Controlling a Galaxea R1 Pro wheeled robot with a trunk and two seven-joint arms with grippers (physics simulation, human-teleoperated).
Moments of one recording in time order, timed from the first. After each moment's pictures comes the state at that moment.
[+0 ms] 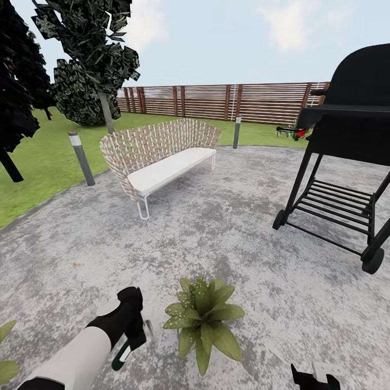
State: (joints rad) left arm -0.71 -0.04 -0.17 -0.57 -1.21 0.68 -1.09; right arm -0.36 -0.11 -0.76 -0.27 0.57 -0.36 0.12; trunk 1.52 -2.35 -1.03
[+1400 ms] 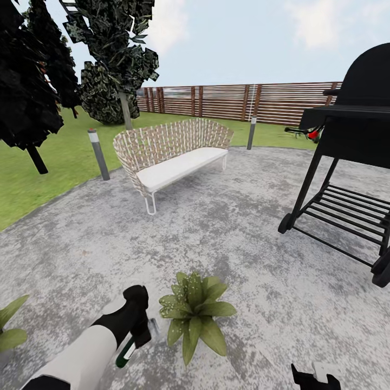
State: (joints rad) left arm -0.71 -0.07 -0.19 -0.57 -1.22 0.71 -1.09; right arm -0.36 -0.11 -0.76 -0.27 0.57 -0.36 0.12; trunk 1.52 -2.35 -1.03
